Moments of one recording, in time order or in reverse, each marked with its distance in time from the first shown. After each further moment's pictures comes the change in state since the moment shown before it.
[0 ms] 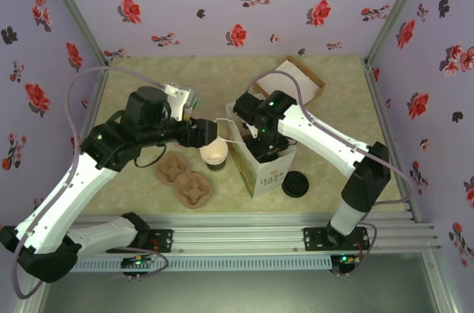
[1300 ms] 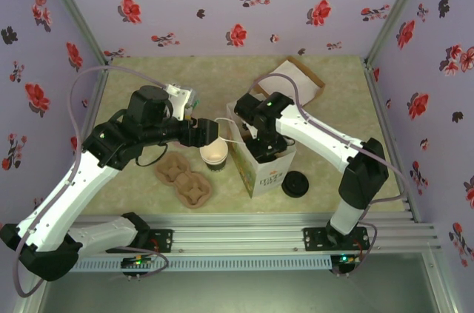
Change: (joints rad) left arm 0.000 0.013 0.001 0.000 0.000 0.000; right arm -0.031 0.024 -0.060 0.070 -0.039 -0.001
